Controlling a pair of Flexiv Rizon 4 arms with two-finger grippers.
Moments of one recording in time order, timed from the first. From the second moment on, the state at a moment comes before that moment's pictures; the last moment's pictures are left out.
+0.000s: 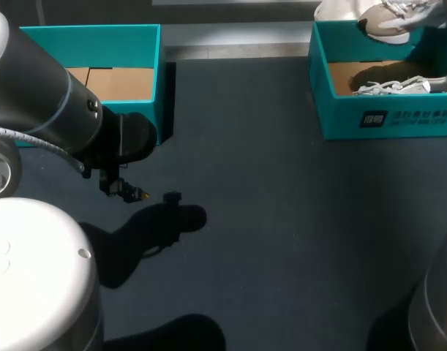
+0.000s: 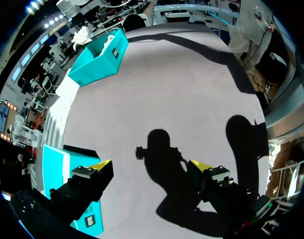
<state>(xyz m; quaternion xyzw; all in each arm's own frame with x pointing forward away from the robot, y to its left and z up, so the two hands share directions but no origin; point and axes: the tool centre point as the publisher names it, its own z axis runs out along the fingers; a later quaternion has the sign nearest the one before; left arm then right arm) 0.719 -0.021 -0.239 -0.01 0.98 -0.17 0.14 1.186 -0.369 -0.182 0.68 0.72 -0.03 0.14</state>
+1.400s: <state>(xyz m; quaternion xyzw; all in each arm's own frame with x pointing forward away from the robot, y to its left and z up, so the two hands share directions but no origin) 0.719 -0.021 -0.239 -0.01 0.98 -0.17 0.14 1.185 -0.367 -0.230 0.77 0.63 -0.06 0.10</state>
